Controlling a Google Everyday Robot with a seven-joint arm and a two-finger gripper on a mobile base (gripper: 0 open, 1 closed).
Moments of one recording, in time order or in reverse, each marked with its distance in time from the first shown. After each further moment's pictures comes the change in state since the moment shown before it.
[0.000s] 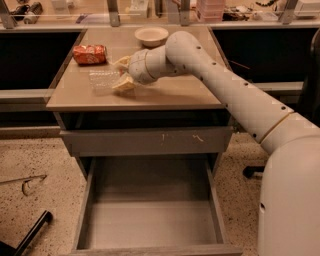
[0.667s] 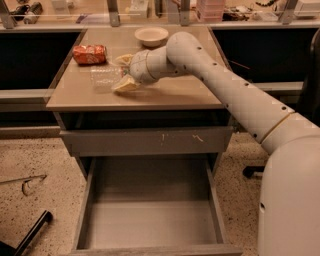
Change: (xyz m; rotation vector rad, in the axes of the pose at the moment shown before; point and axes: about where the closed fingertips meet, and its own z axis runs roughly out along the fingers) arm 0.000 0.000 0.000 0.000 0.000 0.000
